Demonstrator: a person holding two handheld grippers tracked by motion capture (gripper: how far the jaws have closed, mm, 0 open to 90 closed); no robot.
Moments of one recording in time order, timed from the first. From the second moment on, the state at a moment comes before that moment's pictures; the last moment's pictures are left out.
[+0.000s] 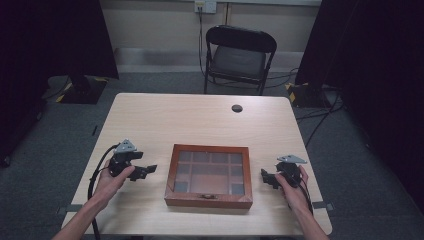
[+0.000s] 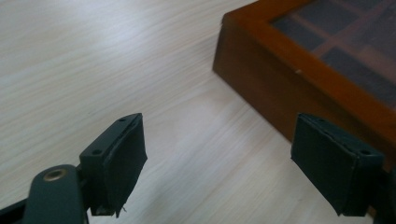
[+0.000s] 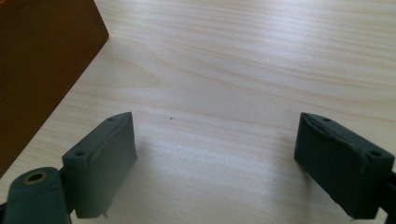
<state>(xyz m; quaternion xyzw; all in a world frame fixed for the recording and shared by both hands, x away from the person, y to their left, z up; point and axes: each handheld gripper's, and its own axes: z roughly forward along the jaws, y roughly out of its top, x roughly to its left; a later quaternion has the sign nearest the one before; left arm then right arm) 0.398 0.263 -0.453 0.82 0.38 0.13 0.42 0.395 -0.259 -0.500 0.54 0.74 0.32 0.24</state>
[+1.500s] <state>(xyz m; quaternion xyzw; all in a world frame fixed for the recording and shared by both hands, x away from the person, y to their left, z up) 0.365 0.128 -0.403 0.86 0.19 0.01 0.48 0.395 -0.259 -0.500 0.54 0.74 0.32 0.24</state>
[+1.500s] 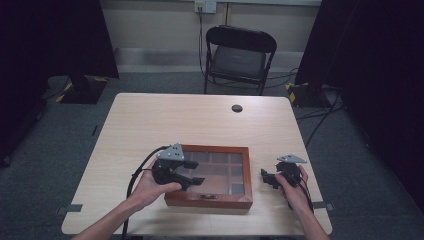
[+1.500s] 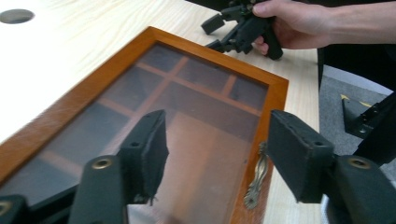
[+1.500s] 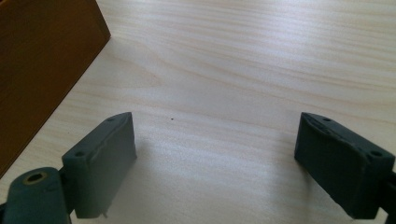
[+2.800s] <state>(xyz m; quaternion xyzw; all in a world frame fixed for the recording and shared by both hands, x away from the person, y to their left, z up) 0.346 0.098 -0.442 0.88 0.14 -0.03 0.44 0.395 -0.259 -0.500 0.54 0.74 0.32 0.24</state>
